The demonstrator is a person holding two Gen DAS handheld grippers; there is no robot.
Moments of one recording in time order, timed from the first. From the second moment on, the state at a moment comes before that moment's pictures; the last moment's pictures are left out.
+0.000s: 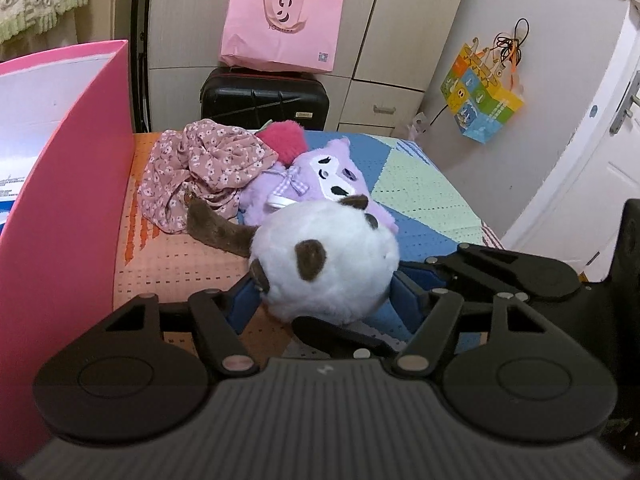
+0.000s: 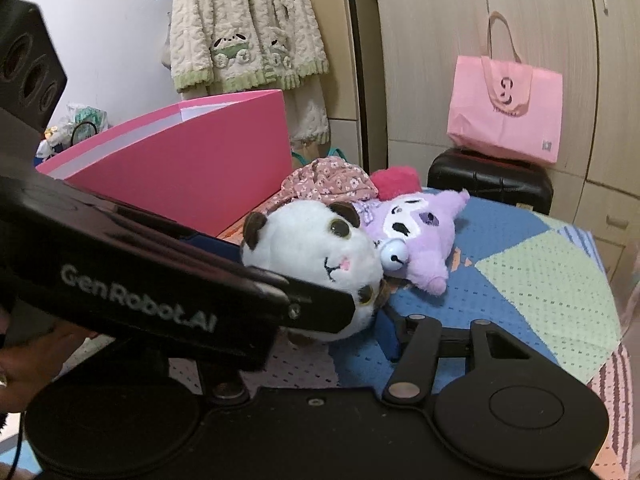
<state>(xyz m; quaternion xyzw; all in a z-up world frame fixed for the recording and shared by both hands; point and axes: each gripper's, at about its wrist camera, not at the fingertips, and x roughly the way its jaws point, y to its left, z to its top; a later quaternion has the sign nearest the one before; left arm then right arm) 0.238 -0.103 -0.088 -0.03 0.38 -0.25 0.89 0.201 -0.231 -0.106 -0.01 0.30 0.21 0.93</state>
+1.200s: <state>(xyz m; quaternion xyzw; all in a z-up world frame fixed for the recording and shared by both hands) 0.126 -0.083 -0.038 0.01 0.34 -0.25 0.91 0.095 -0.200 -0.059 -0.07 0.25 0.20 0.95</state>
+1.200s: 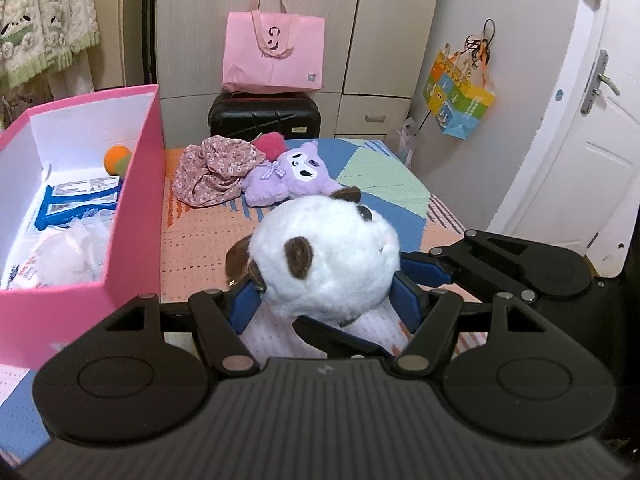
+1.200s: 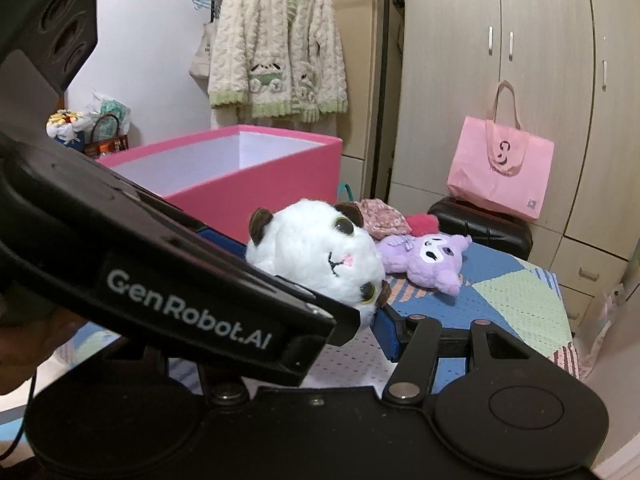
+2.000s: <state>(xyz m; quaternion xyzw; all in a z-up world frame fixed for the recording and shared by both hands) 0.066 -0.002 -0.002 -0.02 0.34 -0.24 0.91 0.047 -0.150 -0.010 -0.08 0.29 0.28 0.91</state>
